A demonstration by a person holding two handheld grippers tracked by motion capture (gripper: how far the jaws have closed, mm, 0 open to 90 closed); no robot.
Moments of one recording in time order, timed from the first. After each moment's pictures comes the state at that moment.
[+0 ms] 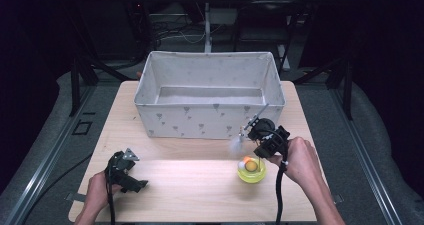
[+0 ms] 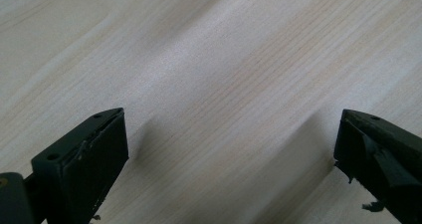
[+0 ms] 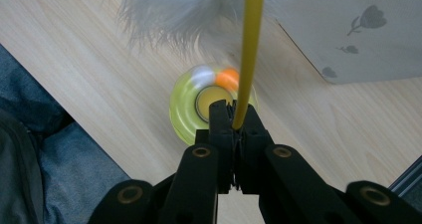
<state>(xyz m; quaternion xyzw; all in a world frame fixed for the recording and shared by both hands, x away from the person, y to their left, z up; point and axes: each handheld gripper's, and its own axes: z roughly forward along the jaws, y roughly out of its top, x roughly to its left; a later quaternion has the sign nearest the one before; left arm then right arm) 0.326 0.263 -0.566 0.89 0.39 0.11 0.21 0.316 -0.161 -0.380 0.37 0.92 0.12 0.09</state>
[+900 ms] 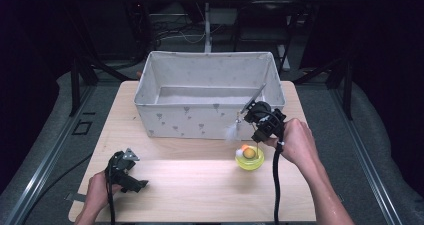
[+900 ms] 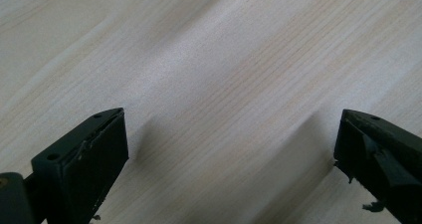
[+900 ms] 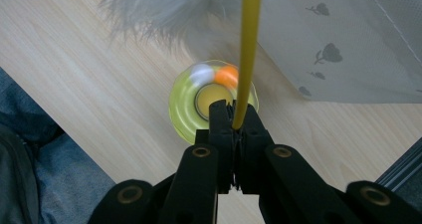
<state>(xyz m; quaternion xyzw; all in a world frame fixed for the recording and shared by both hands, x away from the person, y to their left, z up) 0.327 0.263 -0.566 0.89 0.38 0.11 0.21 0.348 -0.154 -0.359 0.37 0.92 0.11 0.10</state>
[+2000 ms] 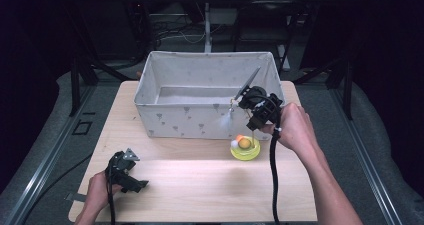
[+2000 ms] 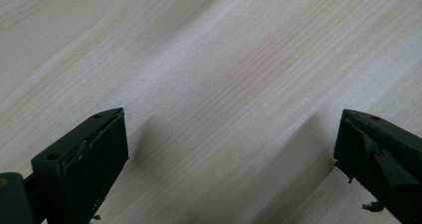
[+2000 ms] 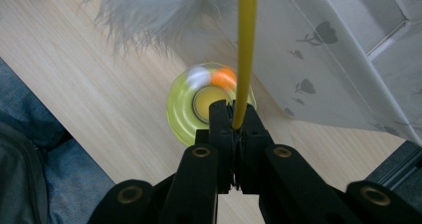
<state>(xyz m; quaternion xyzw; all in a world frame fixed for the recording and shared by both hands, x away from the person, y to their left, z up) 0.327 0.263 -0.567 0.89 0.38 0.11 0.21 0.356 -0.139 -0.320 0.35 0.92 0.12 0.11</state>
